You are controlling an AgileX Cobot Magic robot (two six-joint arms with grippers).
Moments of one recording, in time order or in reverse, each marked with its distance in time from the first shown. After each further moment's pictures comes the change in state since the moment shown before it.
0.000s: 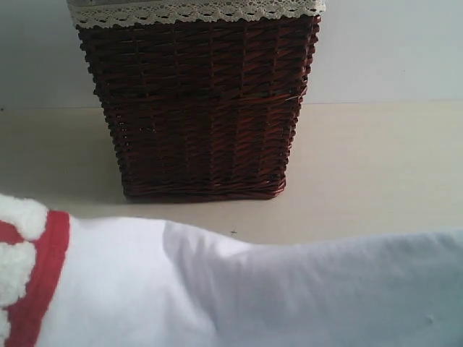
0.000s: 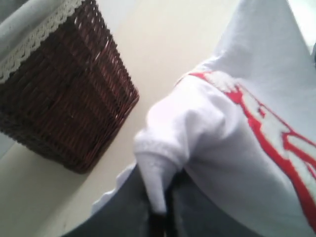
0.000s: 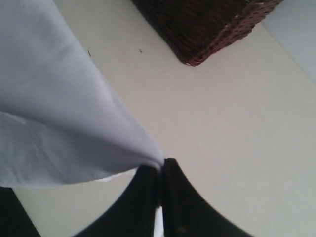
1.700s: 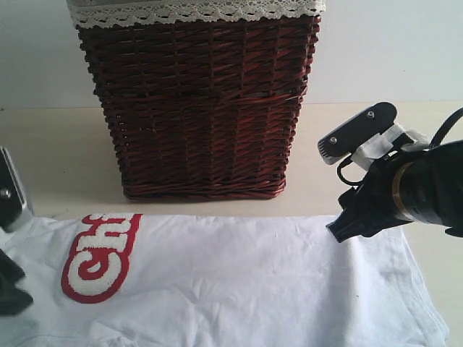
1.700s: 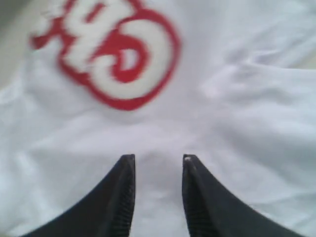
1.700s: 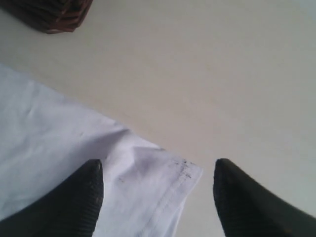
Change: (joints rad) left arm 0.213 0.640 0.469 0.126 -0.446 0.116; right arm 0.002 0.967 0.231 -1.224 -0.747 1.532
